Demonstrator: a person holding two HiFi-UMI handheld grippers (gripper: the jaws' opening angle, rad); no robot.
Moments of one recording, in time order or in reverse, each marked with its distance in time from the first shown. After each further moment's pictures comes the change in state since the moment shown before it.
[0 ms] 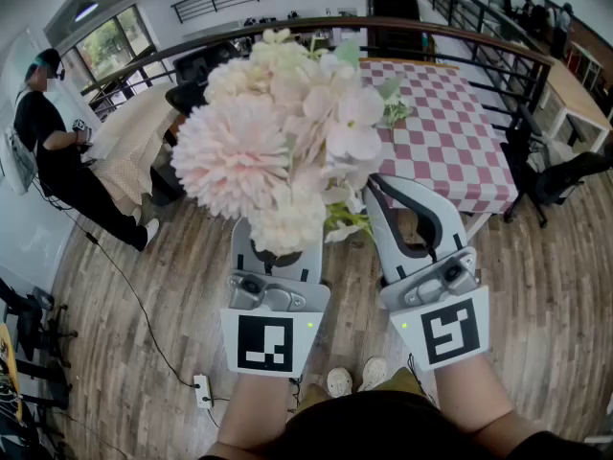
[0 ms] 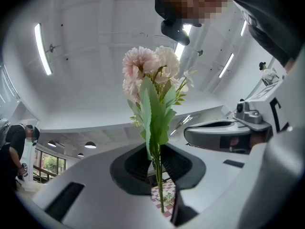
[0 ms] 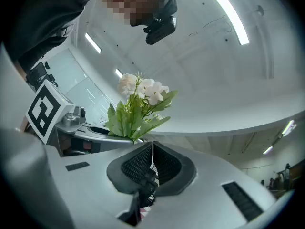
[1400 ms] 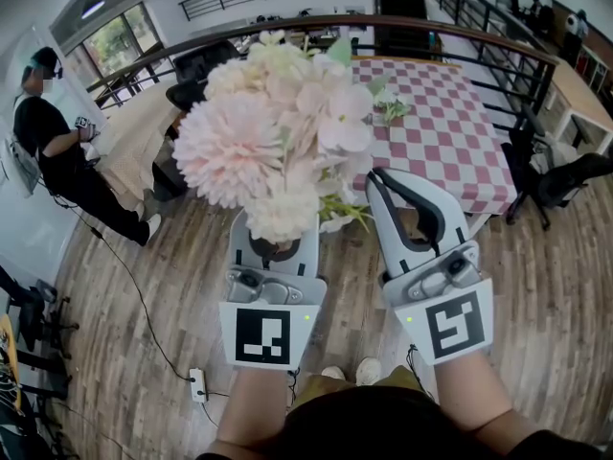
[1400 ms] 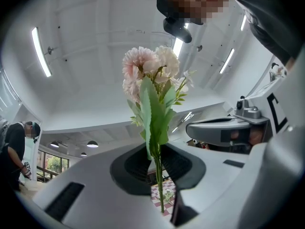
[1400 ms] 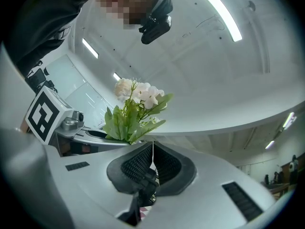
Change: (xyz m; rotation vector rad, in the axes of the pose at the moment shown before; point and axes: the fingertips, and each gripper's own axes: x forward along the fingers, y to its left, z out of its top) left arm 0.015 -0.043 -0.011 0.015 0.013 0.034; right arm -0.035 -0.038 -0.016 0.048 -0.024 0.013
